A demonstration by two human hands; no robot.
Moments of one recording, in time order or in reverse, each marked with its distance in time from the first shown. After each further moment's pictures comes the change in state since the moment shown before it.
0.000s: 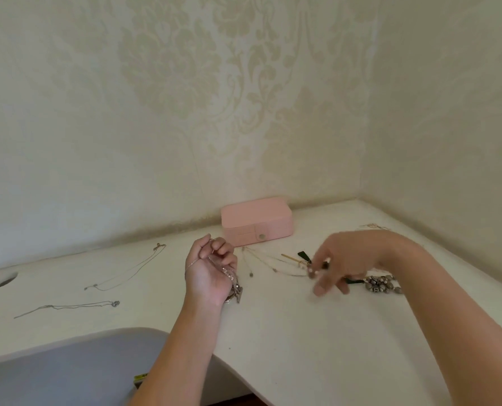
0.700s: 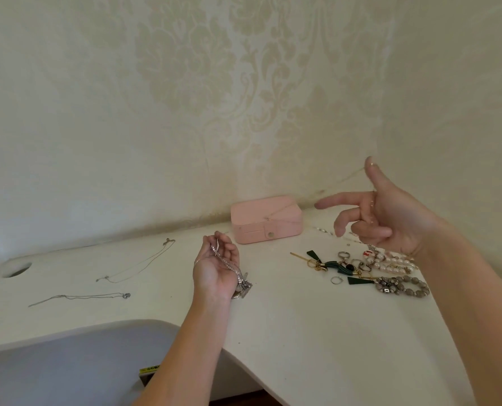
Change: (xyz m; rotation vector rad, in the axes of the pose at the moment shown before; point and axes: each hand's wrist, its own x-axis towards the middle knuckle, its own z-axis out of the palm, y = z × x) left_hand 0.004 0.001 -0.005 -0.226 0.109 0.084; right_hand -0.006 0.011 -0.026 1.212 0.197 -0.330
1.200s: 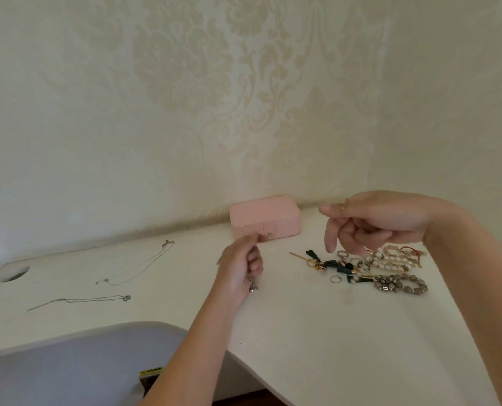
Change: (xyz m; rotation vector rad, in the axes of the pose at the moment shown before) left_hand -0.010 -0.023 0.009 0.937 -0.154 0.013; right_hand -0.014 -0.020 0.017 -0.694 -0.250 0.115
